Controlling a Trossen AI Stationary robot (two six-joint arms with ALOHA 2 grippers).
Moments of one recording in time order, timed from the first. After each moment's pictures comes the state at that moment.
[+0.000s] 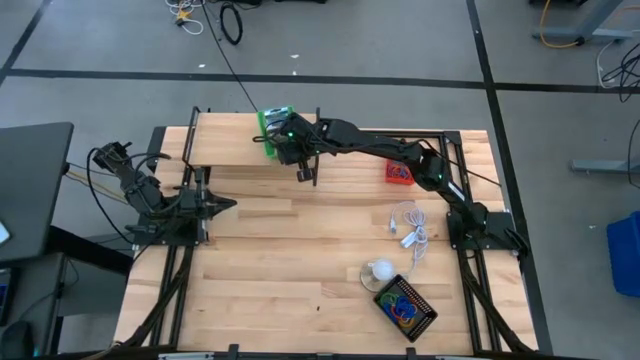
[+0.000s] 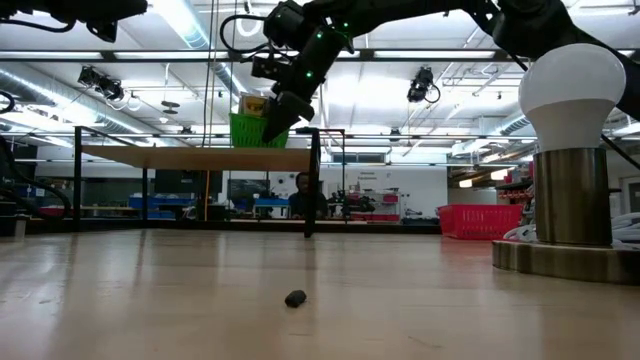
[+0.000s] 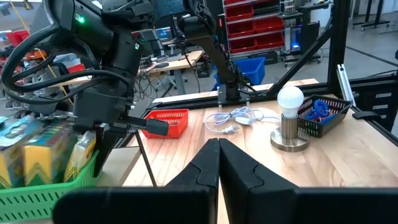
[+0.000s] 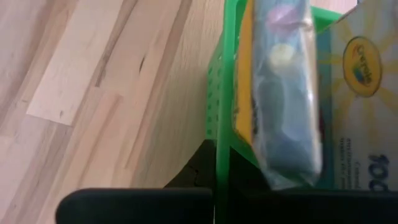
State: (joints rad) left arm -0.72 0.30 0.45 -0.24 -0.90 0.12; right arm -0.28 2.35 2.35 -0.88 0.09 -0.72
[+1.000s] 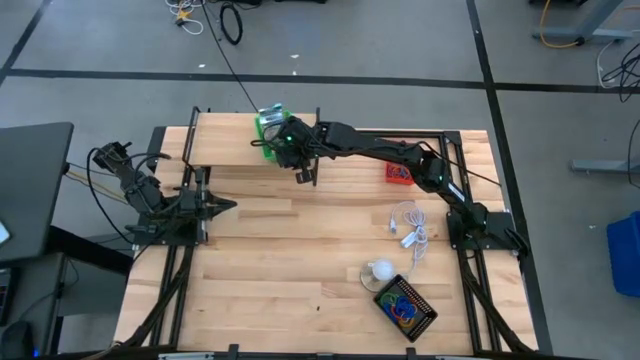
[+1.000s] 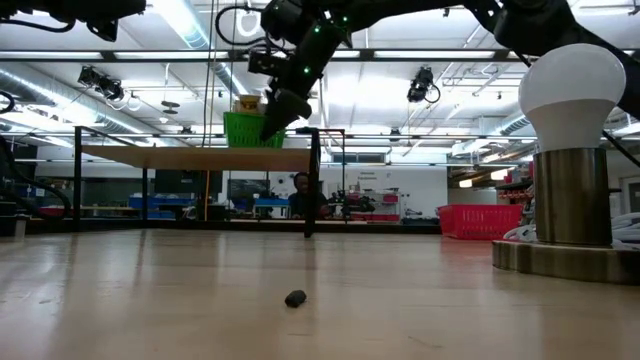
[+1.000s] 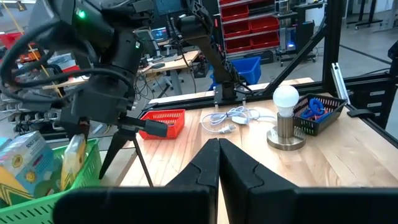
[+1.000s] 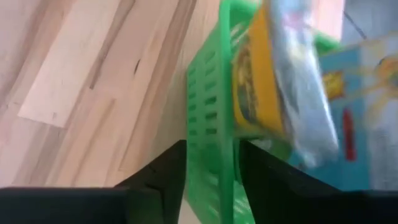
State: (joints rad) left arm -0.72 0.30 0.45 -0.24 -0.88 0.12; right arm -0.25 2.34 2.35 -0.87 0.14 -0.74
